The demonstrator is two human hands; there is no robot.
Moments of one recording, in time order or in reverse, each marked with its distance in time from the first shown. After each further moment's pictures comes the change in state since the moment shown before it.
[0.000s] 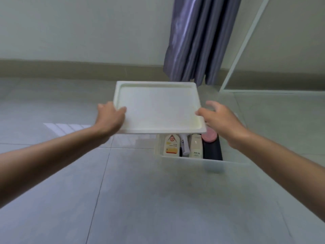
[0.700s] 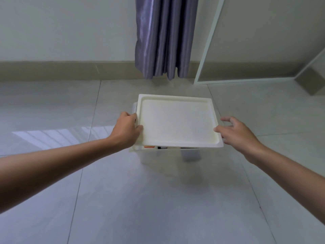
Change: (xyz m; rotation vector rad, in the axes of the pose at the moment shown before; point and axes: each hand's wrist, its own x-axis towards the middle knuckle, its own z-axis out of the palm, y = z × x) left_hand -0.053 0.041 0.081 0.179 -0.333 0.354; right_hand -0.039 0.107 -0.072 -0.015 0.167 0.264
